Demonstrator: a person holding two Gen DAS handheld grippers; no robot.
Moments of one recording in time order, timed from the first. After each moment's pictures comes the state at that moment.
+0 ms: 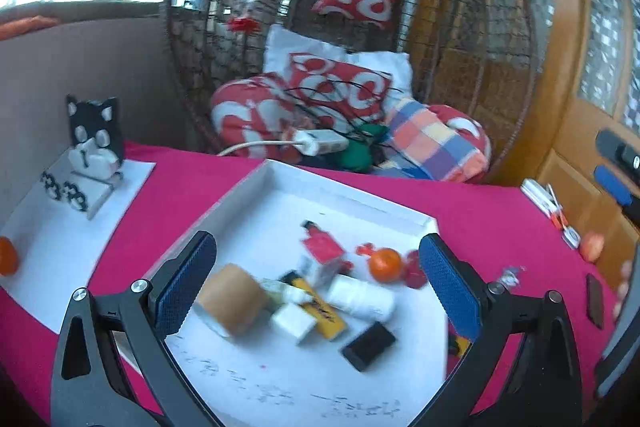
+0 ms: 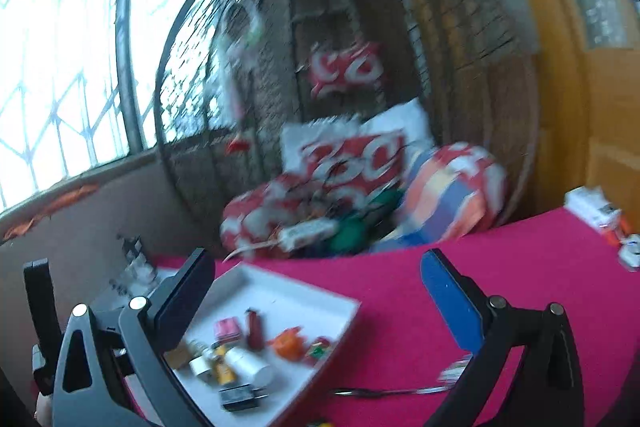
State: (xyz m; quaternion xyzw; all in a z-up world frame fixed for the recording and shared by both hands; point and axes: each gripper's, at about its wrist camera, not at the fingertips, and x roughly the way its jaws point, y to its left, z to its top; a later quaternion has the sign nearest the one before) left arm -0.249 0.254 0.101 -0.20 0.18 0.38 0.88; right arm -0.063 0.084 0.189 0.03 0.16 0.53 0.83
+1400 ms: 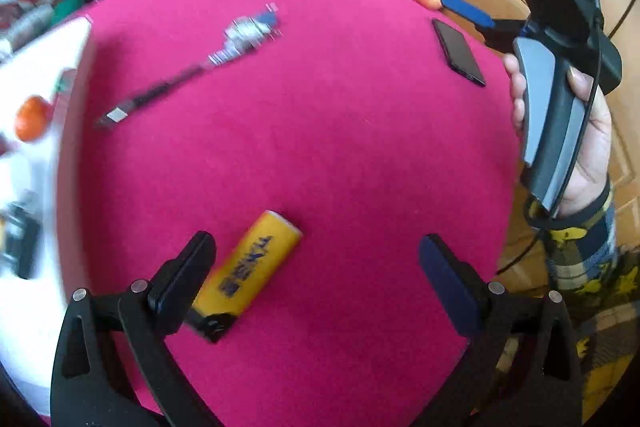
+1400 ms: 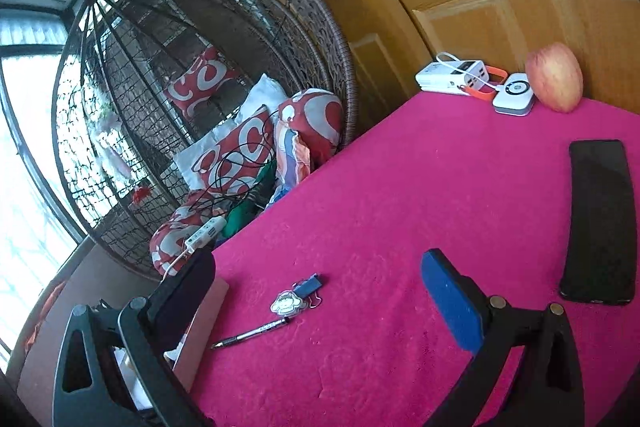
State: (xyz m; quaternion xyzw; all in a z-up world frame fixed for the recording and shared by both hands) left arm -0.100 0.100 0.029 -0.13 0.49 0.01 0.86; right arm 0.059 -0.063 0.101 0.18 0.31 0.42 0.83
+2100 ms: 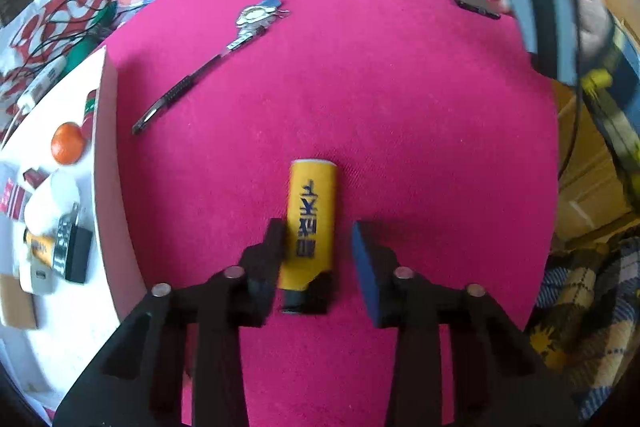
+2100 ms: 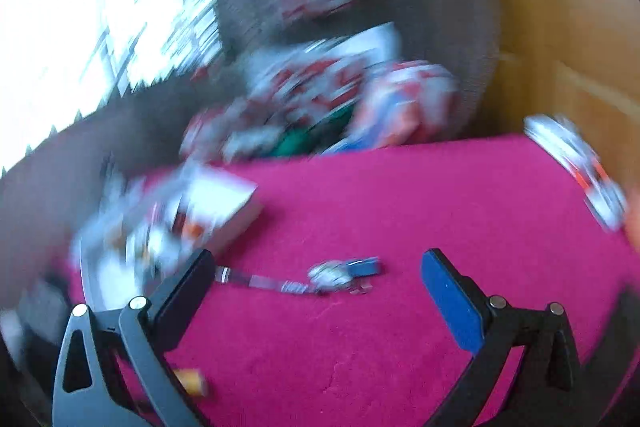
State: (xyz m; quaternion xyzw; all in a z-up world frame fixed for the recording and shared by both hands) left arm -0.125 0.088 0.012 -0.01 0.52 0.03 0.86; right arm 0.010 0.048 0.109 -0.15 0.26 0.60 0.75
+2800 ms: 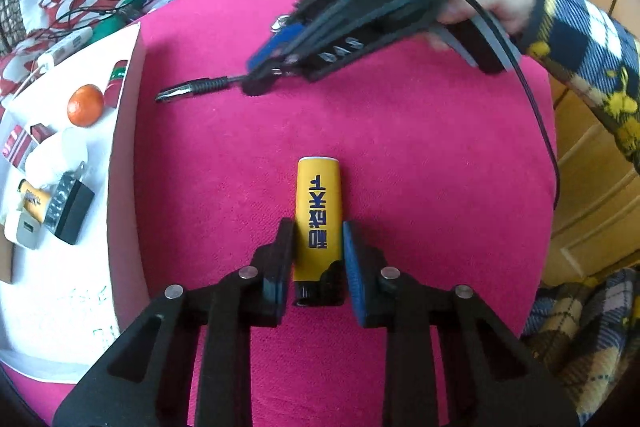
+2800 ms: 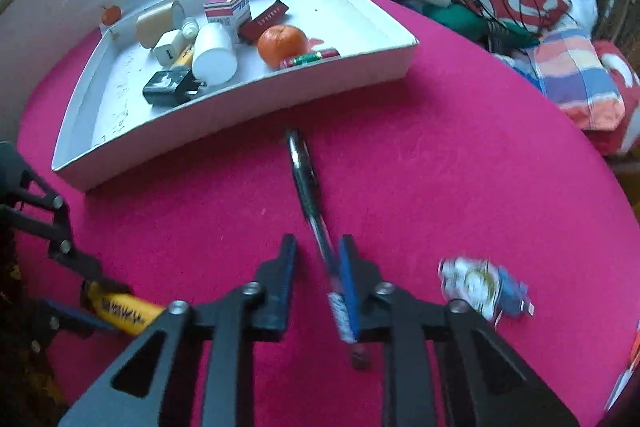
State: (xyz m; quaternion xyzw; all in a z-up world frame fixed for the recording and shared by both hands) left arm -0.139 0.101 0.012 -0.08 0.47 0.06 0.88; right arm -0.027 0.146 0.036 -0.39 0.32 0.65 0.57
